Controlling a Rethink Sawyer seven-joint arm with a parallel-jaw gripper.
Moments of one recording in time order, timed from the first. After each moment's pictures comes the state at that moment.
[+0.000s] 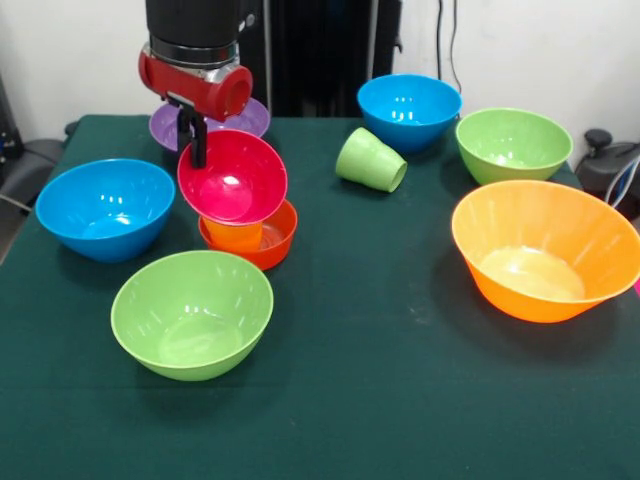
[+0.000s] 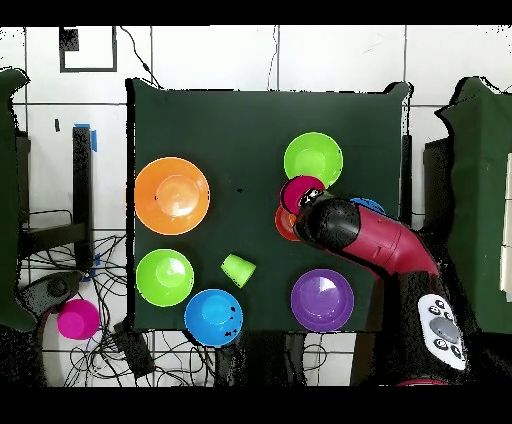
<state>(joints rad) -0.42 -0.69 -0.07 1.71 -0.03 0.43 1.93</state>
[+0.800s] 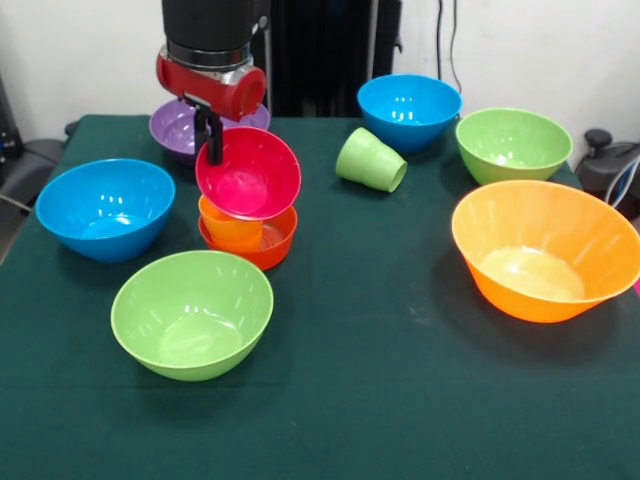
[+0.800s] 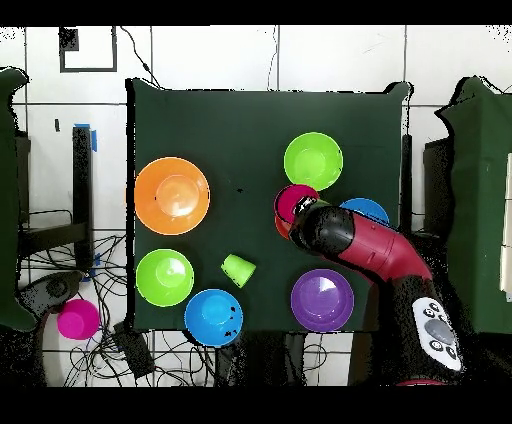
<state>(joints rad) -0.42 -0.69 -0.06 1.76 -0.03 0.42 1.93</state>
